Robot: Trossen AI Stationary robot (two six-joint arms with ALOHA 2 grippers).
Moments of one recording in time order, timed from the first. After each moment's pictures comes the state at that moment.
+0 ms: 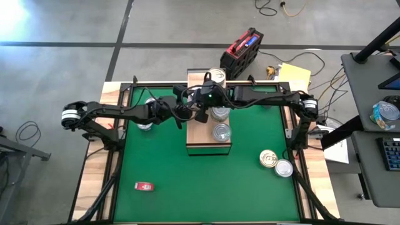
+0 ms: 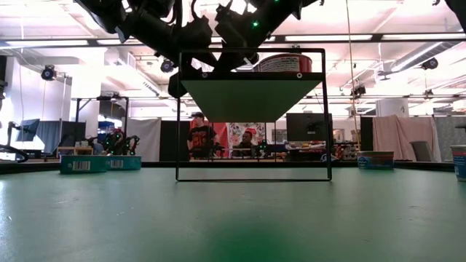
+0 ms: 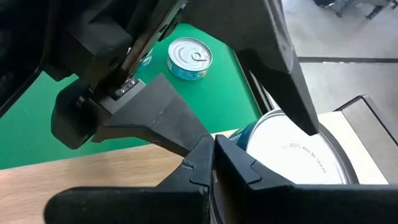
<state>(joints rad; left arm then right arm) 0.19 1.42 0.86 0.27 -0.53 1.14 -0.22 1.83 1.60 -0.39 0.16 -0.17</state>
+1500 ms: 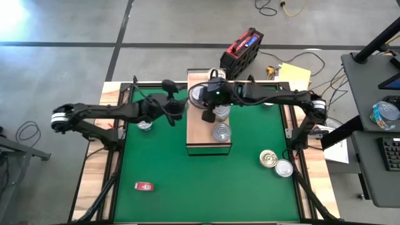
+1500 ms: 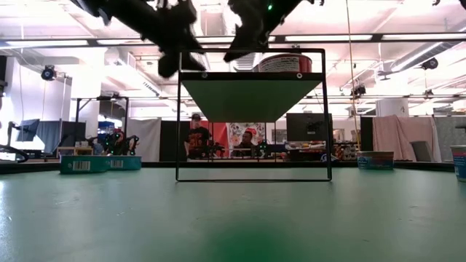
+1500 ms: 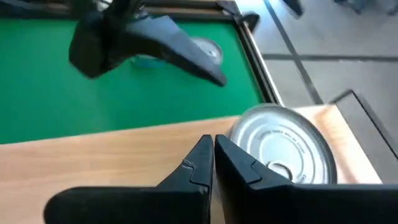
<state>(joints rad) 0.19 1.27 0.86 0.14 -0.58 0.98 -0.21 1.73 1.60 -0.52 0.10 -0.16</state>
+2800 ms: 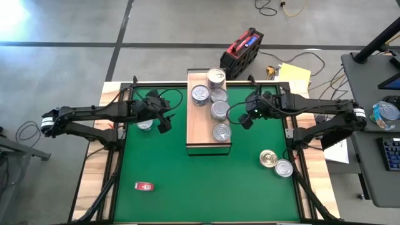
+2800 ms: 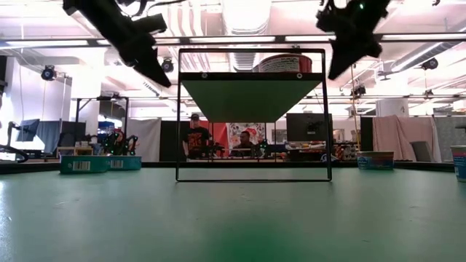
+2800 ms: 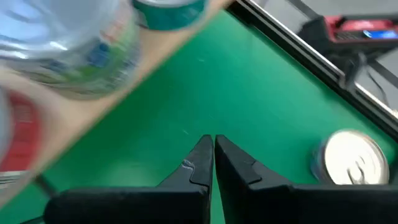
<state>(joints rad) 0.20 1.09 0.83 -0.47 -0.38 0.08 -0.15 1.21 1.12 -0.96 0.39 0.53</state>
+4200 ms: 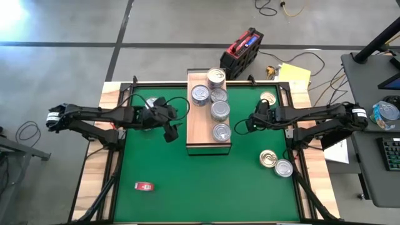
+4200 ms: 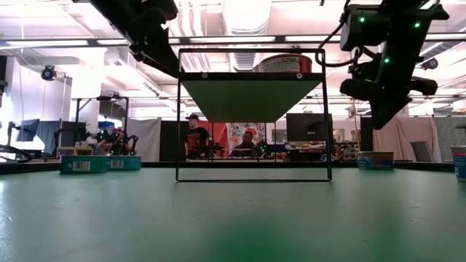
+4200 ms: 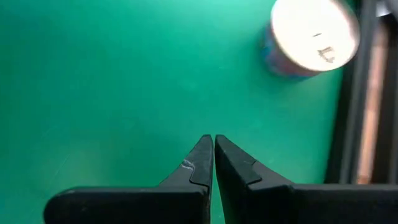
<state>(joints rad) 0.04 1.19 0.92 -0.46 -0.40 -0.08 -0.14 1.19 0.75 -0.98 0.50 1.05</state>
